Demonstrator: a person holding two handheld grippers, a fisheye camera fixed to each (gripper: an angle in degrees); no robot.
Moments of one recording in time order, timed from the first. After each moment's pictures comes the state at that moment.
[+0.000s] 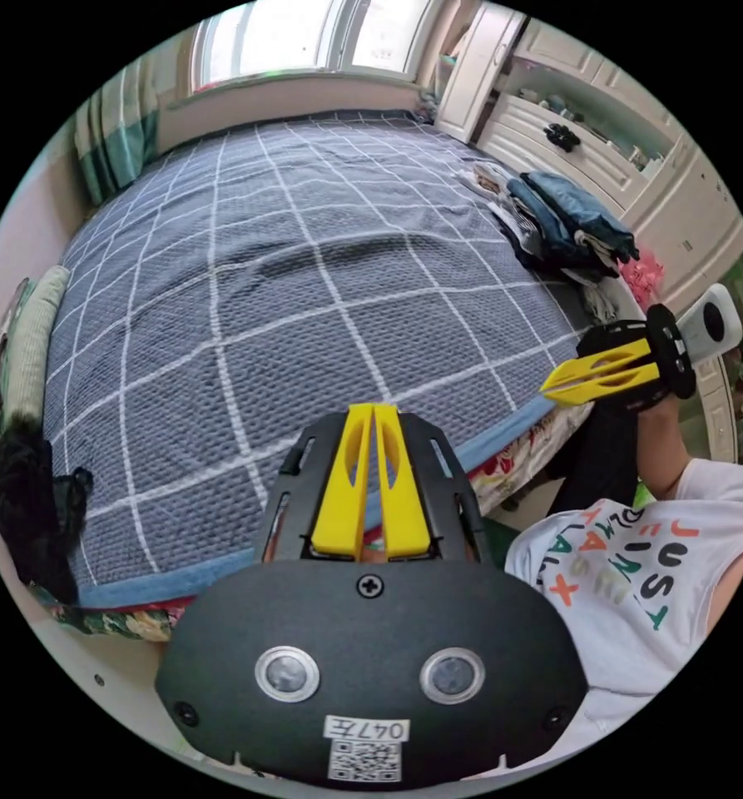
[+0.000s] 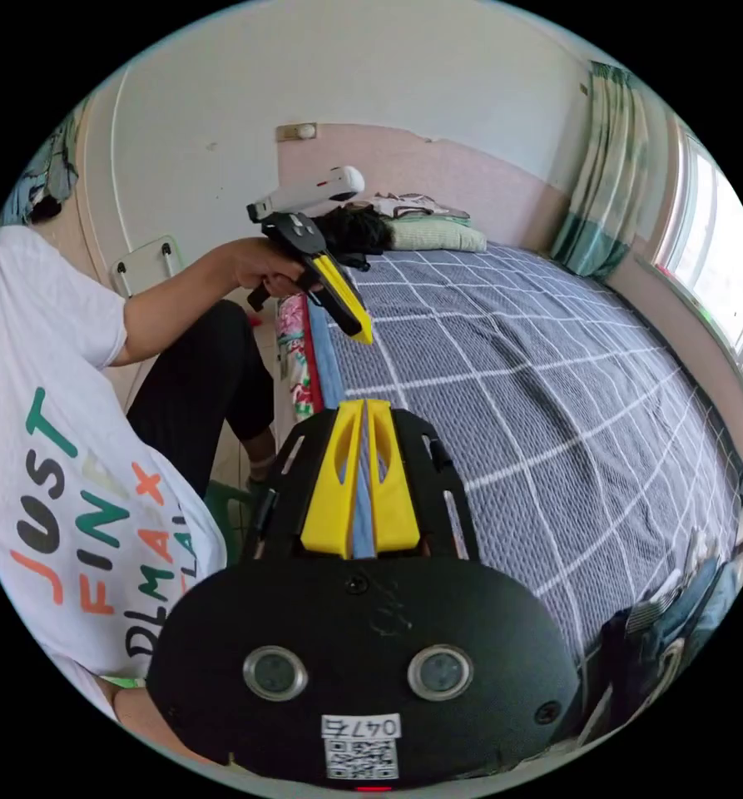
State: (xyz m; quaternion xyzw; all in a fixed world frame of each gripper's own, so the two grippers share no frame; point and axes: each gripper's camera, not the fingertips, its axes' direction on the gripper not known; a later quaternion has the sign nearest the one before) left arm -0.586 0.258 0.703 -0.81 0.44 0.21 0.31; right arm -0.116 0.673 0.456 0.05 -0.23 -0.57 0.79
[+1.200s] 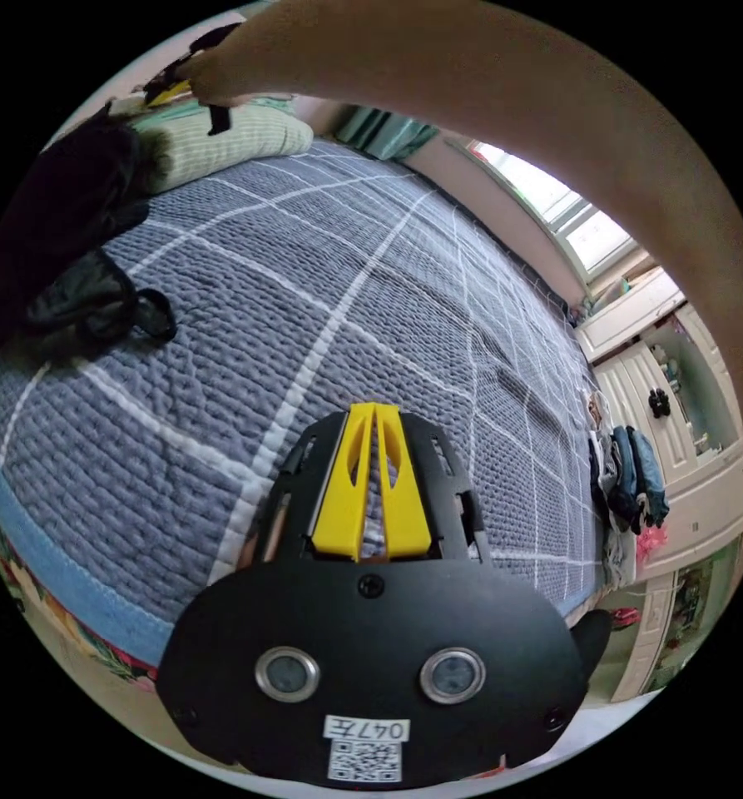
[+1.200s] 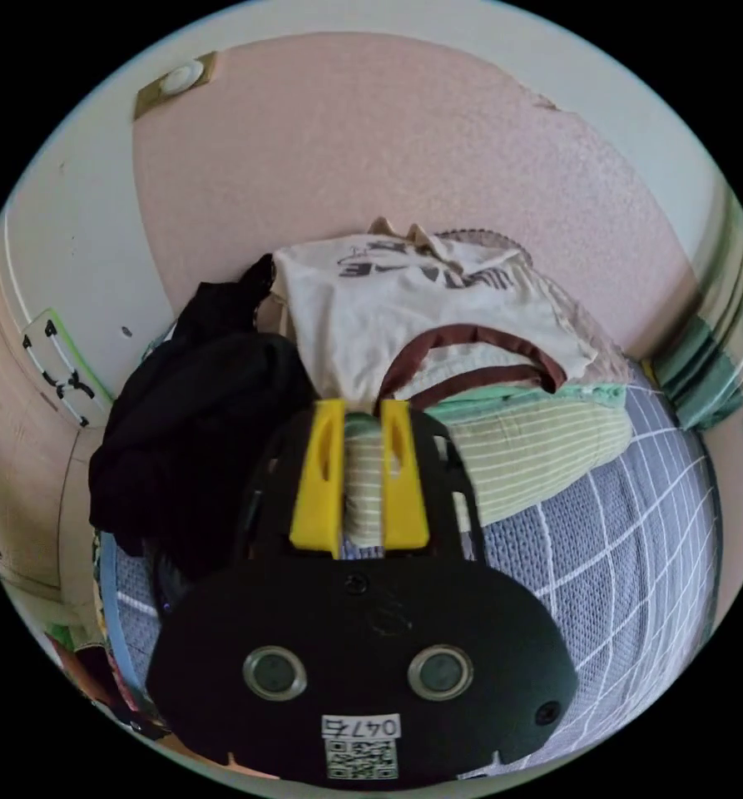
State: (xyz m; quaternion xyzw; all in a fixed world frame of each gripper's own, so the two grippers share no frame) left arm -0.921 0.414 0.740 -0.85 0.16 -0.02 0.51; right arm -0.824 0.543 0.701 0.07 -0.25 -0.65 0.72
